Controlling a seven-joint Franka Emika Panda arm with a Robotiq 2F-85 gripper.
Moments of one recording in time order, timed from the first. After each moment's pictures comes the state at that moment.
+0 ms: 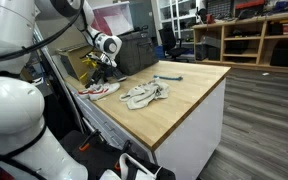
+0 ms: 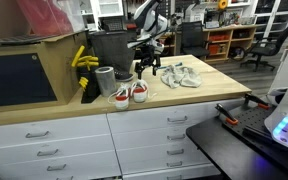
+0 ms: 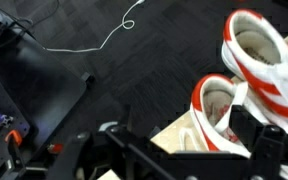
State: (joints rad) arm 0.18 0.66 0.20 -1.65 0.52 1.72 1.17
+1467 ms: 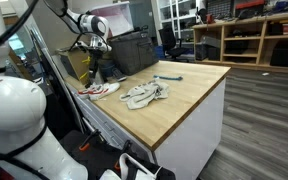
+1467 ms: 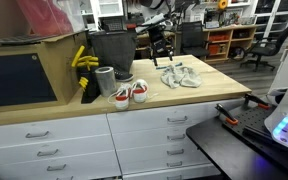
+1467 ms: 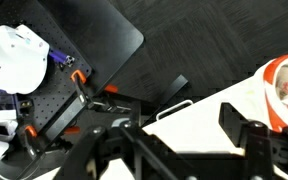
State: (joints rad) arm 0.23 0.36 0.15 -1.84 0.26 1.64 1.13
